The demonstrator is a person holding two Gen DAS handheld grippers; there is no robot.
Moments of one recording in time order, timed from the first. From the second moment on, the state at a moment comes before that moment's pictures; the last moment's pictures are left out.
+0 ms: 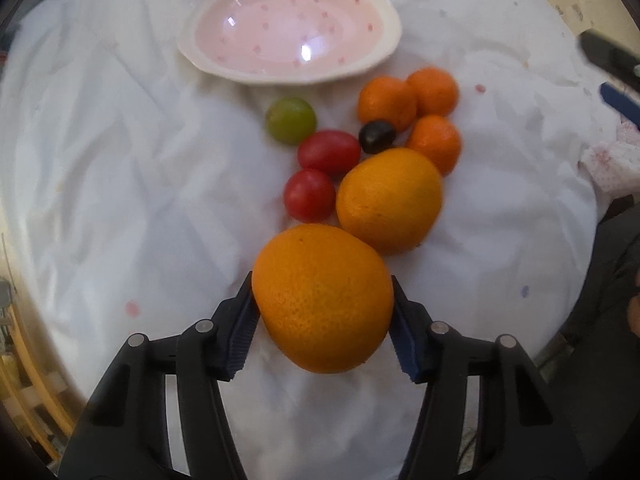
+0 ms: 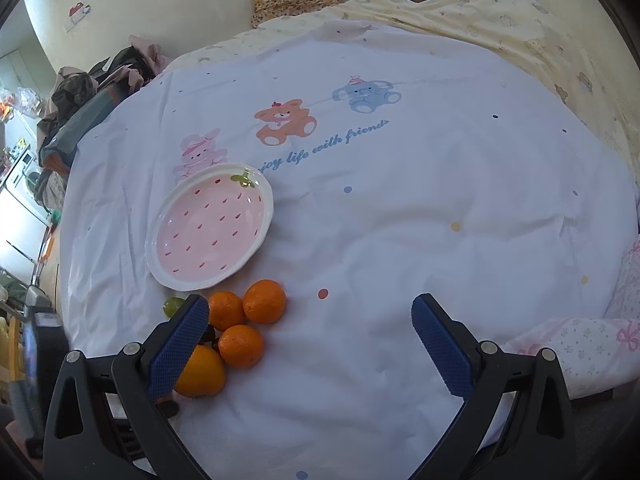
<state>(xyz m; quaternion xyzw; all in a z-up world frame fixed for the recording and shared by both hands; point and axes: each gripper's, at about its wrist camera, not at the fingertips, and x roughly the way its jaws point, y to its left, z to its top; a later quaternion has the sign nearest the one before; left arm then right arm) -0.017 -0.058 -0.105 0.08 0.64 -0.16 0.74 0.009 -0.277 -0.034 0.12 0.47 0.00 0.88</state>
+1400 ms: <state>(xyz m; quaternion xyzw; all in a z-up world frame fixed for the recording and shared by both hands) -0.008 0.006 -0.051 -0.04 0.58 -0.06 0.81 0.058 -0.233 -0.141 0.24 0.65 0.11 0.71</state>
